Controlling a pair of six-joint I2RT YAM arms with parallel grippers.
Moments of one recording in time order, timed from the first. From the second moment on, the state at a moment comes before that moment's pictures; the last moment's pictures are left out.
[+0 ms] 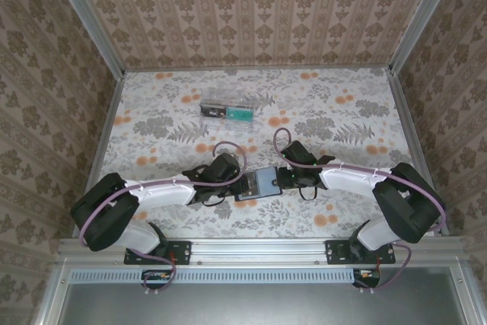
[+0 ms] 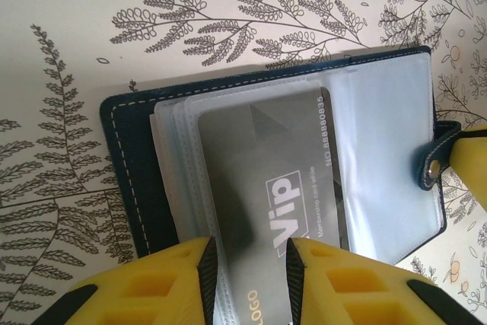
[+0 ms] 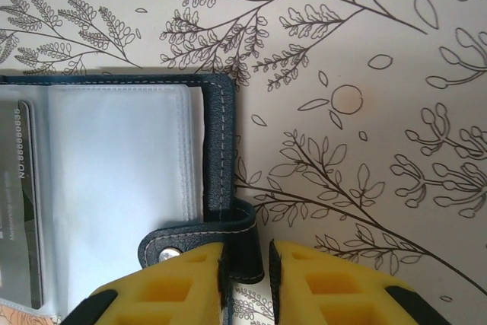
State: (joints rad) left arm -0.93 1.42 0.58 -0.08 0.05 -0.91; right arm 0.65 1.49 0.68 -0.29 -0.05 0.58
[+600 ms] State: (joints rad) left arm -0.93 1.46 0.55 0.04 0.11 -0.91; right arm 0.66 1.51 0.67 -0.24 -0.06 0.58
